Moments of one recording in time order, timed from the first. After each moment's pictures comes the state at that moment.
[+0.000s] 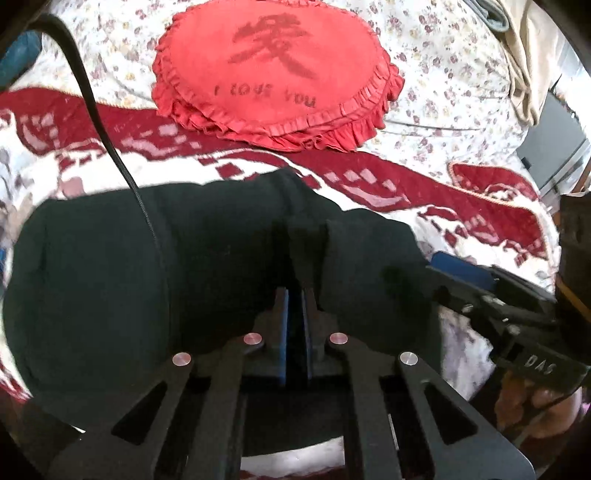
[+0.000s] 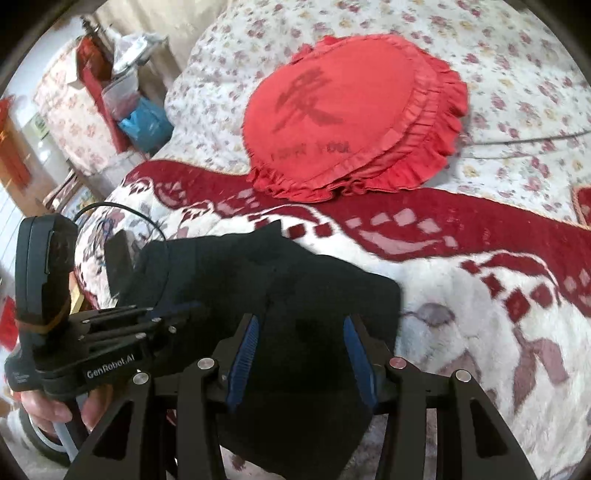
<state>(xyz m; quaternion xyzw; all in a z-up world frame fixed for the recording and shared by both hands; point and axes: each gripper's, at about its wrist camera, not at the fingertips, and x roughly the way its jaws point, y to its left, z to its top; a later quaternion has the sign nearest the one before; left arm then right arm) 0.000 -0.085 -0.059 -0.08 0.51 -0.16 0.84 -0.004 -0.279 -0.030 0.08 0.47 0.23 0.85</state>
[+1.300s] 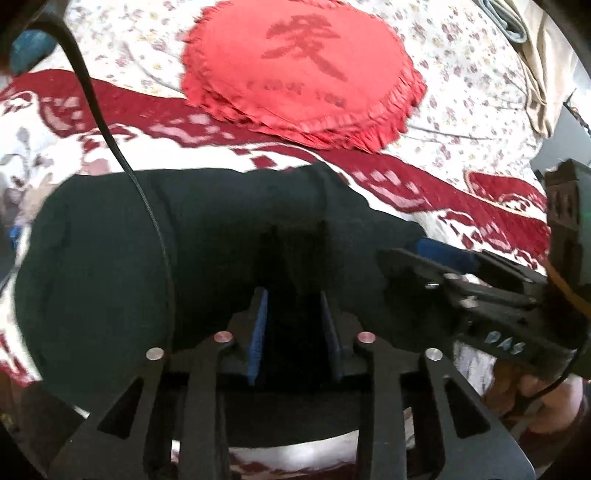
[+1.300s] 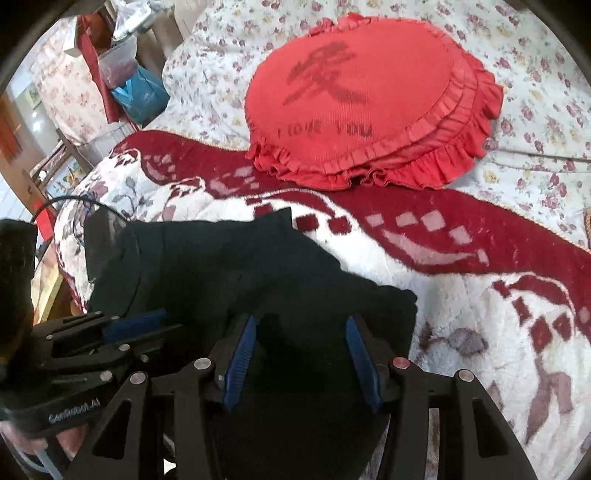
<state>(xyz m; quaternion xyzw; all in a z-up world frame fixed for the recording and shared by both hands) -0.009 -0.060 -0.060 -0.08 0.50 -0.11 0.85 0.019 -0.244 -0.044 0.03 0.49 0.22 0.84</state>
